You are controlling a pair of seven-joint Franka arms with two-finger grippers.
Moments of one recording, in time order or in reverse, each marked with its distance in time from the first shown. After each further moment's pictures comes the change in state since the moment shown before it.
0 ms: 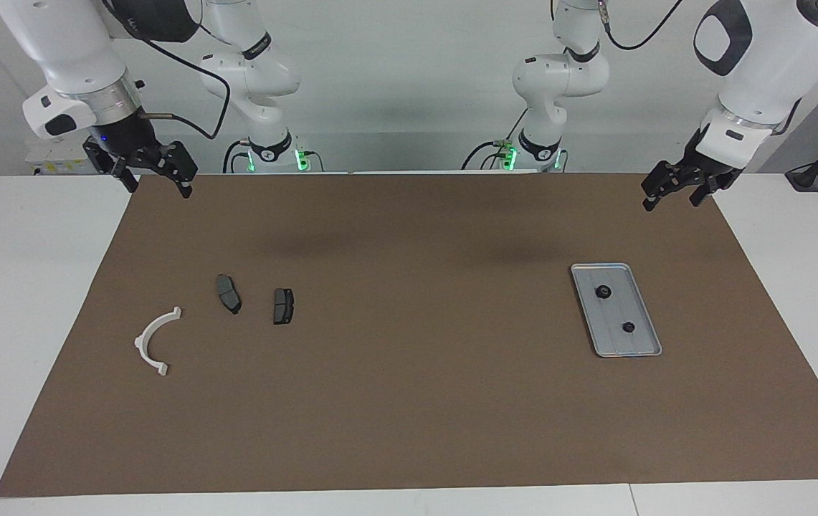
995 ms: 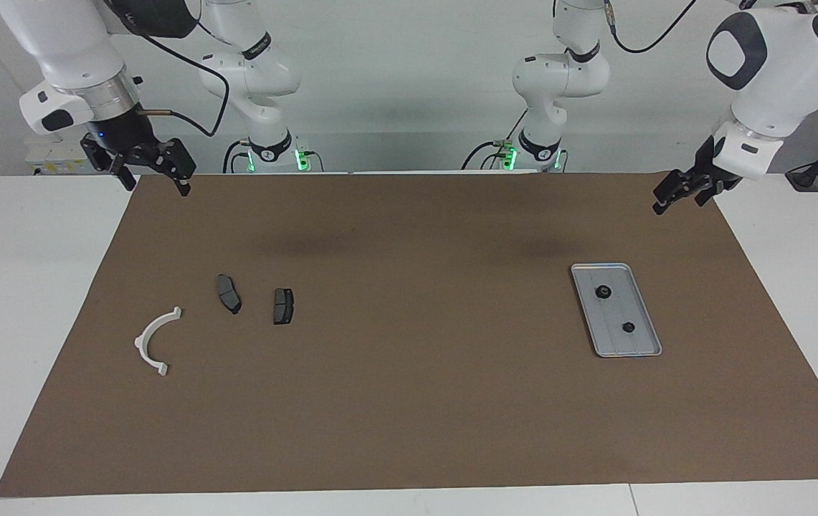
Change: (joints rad) left arm -0.050 -0.027 0.116 -0.067 0.002 -0.025 -0.025; right arm 0.000 0.000 0.000 0.009 0.000 -0.001 0.000
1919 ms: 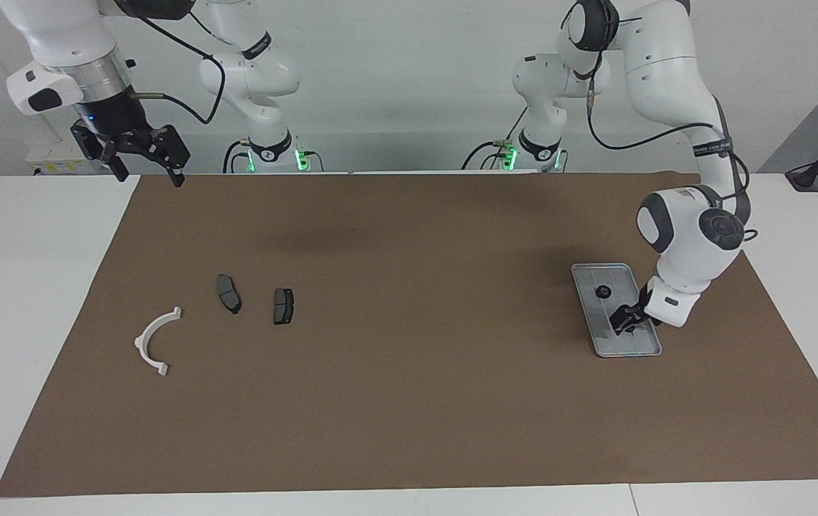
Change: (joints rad) left arm -0.028 0.458 -0.020 -0.054 -0.002 0.613 -0.033; right arm 0.000 -0.007 0.000 0.049 0.000 -0.018 0.000
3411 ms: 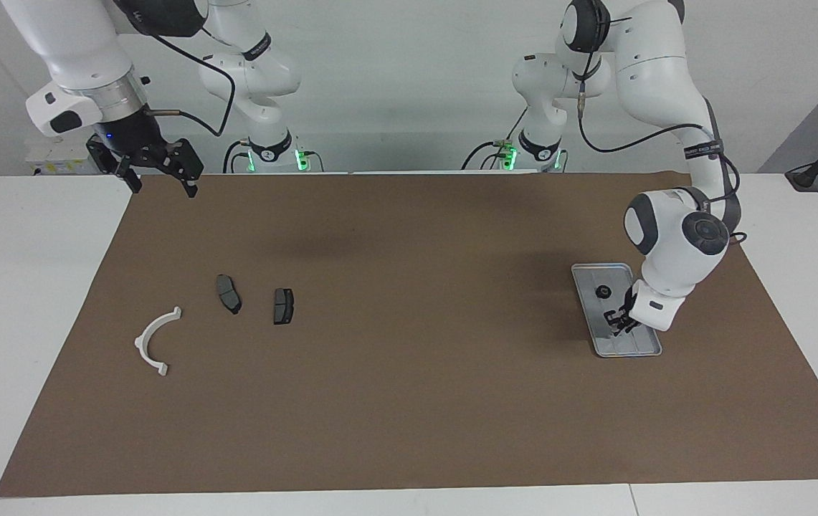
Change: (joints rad) left arm -0.036 0.030 0.005 0.010 0.001 0.000 -0.047; right arm 0.021 0.035 0.003 0.001 0.000 0.000 0.000
